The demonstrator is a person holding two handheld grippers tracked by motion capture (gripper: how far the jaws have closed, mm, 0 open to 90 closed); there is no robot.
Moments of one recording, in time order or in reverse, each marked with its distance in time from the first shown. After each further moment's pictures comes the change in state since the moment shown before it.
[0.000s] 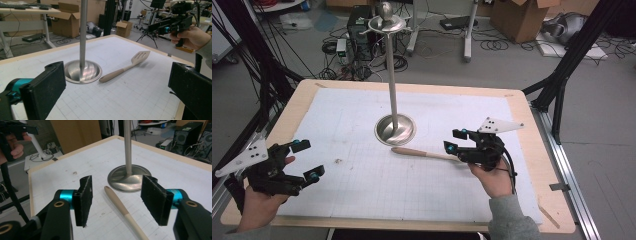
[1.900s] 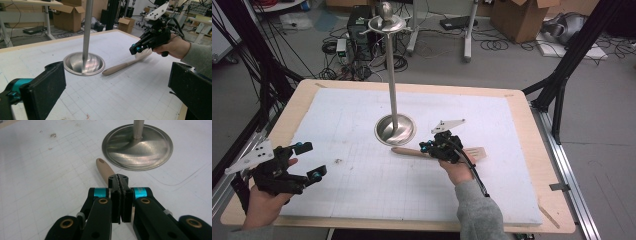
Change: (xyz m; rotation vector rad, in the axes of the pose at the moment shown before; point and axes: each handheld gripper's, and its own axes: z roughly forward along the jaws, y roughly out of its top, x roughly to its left) left arm 0.010 -0.015 0.005 0.025 0.018 -0.043; right arm -0.003 -0.025 0.112 0.302 -0.032 -0.028
